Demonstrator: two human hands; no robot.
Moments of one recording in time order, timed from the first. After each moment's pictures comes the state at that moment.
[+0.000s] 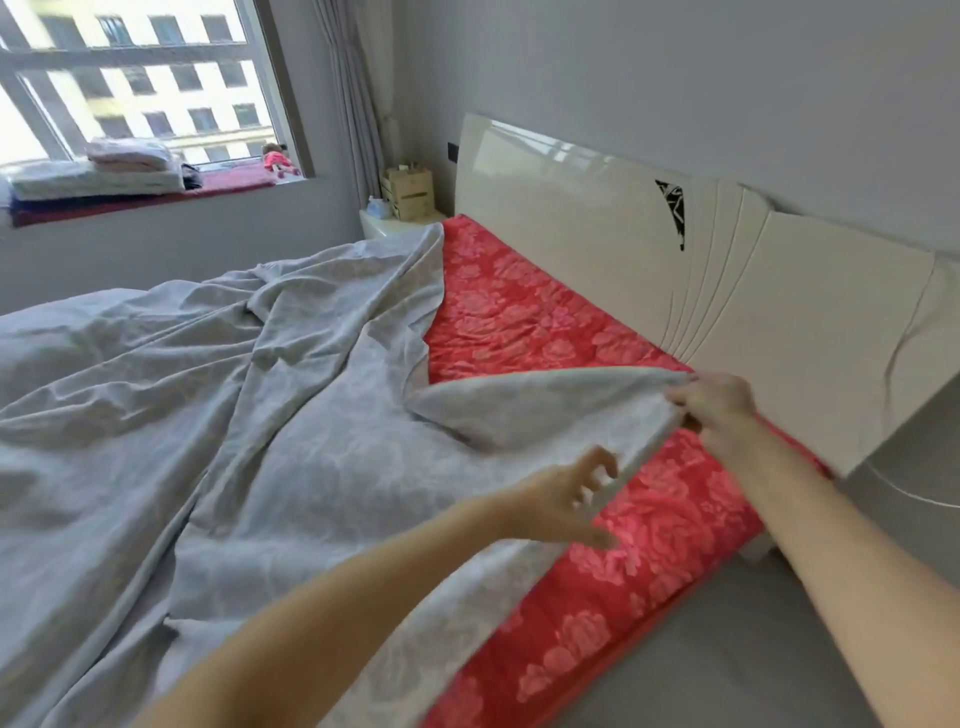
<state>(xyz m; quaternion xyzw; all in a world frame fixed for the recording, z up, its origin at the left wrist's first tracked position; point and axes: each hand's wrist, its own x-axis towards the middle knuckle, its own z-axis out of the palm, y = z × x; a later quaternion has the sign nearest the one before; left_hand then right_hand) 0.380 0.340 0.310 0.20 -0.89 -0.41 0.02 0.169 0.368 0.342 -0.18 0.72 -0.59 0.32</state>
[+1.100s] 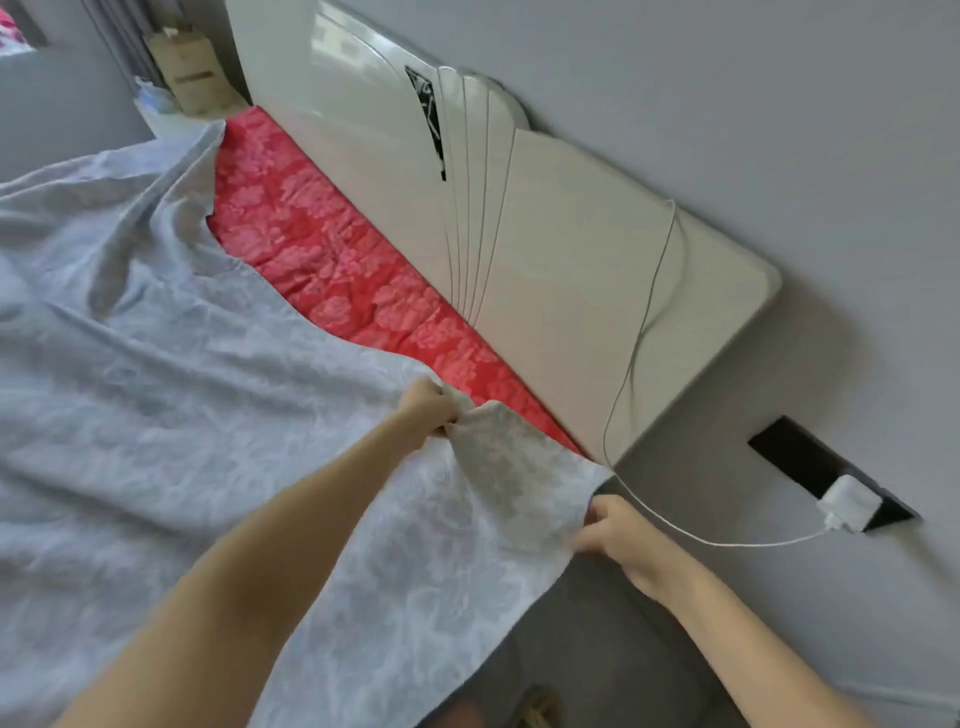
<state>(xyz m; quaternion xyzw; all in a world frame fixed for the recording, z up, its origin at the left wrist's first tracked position) -0.186 0.254 0.199 0.59 -0.59 -0.54 0.08 -0.316 0.485 0.228 -0.29 0.64 -0.37 0.61</state>
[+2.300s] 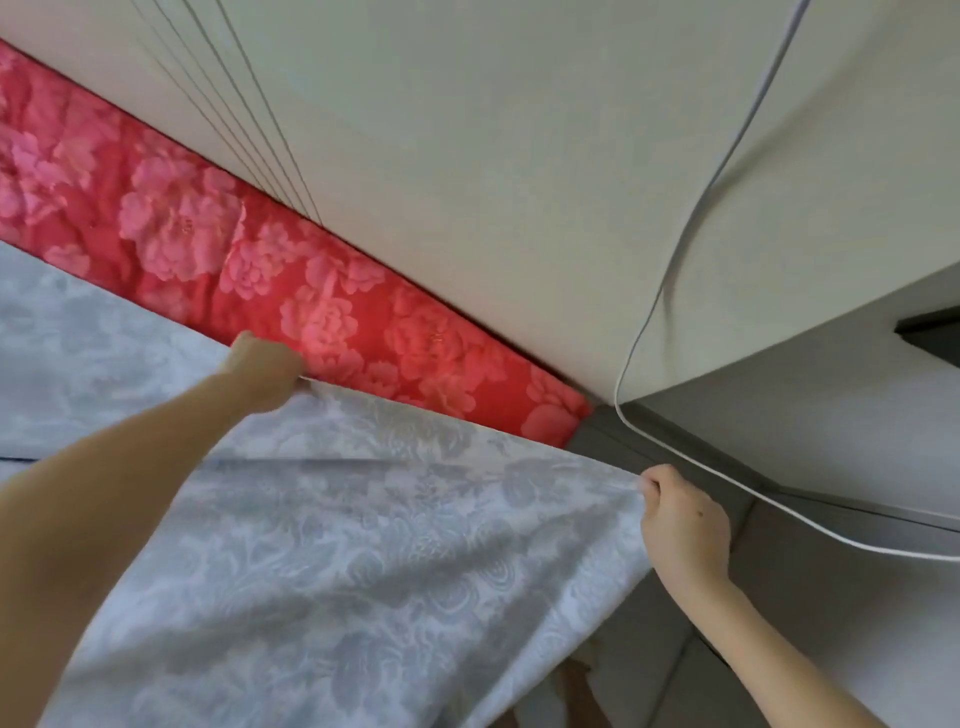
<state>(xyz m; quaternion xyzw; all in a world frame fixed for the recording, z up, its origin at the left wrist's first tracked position) -0.277 0.029 -0.046 0.16 -0.89 0.11 -0.42 -0.407 0.448 -0.036 -0.15 0.97 -0.10 0.18</state>
